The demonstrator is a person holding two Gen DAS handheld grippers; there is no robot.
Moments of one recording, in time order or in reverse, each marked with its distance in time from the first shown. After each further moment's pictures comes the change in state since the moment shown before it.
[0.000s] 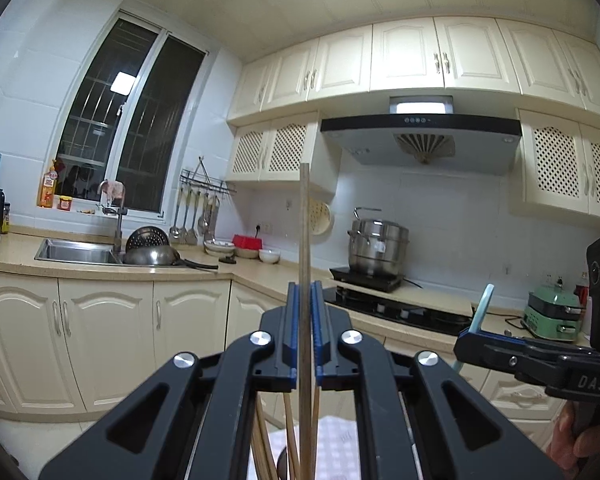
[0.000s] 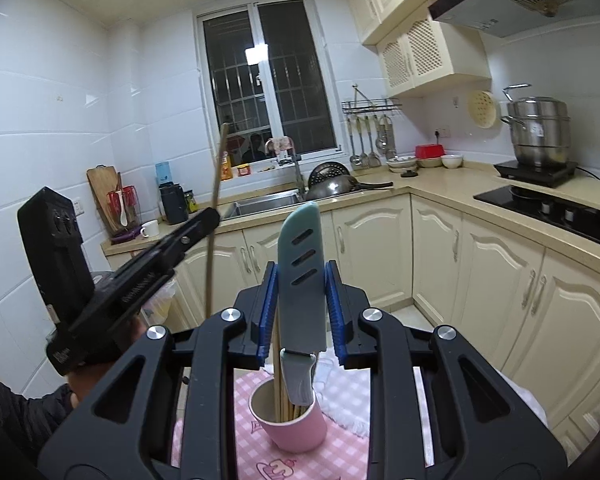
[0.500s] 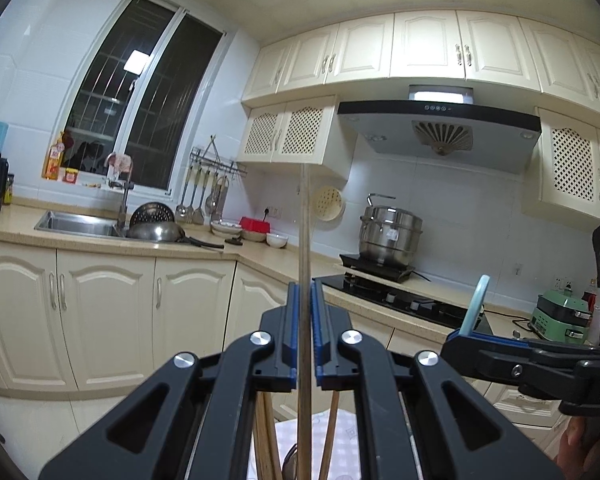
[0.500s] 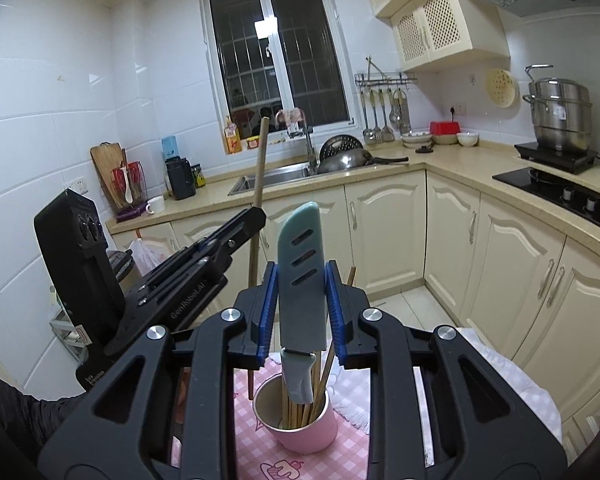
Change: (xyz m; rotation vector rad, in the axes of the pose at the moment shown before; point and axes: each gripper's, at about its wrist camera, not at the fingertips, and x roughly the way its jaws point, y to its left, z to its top) left arm 0.036 0.021 -0.038 -0.061 0.054 0.023; right arm 0.046 0.007 -0.011 -0.004 0.105 0.034
